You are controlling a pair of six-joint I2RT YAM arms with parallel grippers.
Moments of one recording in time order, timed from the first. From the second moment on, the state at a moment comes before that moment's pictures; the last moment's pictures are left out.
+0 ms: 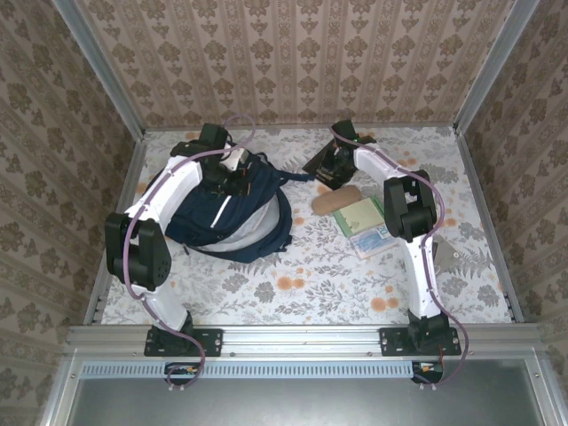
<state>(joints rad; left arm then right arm) -0.33 1.75 1.53 -0.97 0.34 -0.13 0.27 2.36 1.93 -0.68 -0.19 0.68</state>
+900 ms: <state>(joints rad) -0.27 1.80 1.53 -0.95 0.26 -0.13 0.31 2.05 1.45 -0.62 -0.28 0.57</state>
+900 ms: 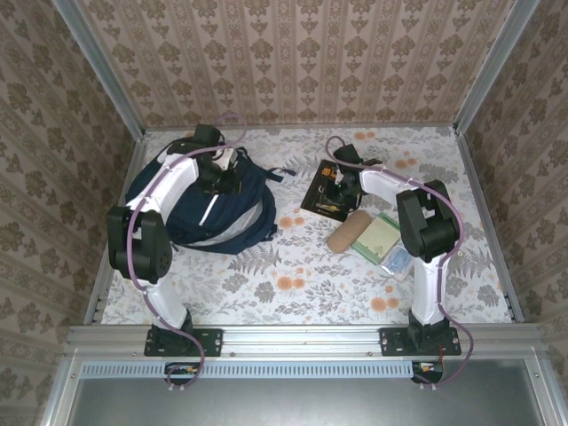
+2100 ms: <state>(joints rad) -0.56 2.34 1.93 -0.55 0.45 -0.44 0.17 1.99 1.25 -0.24 -0.07 0.73</state>
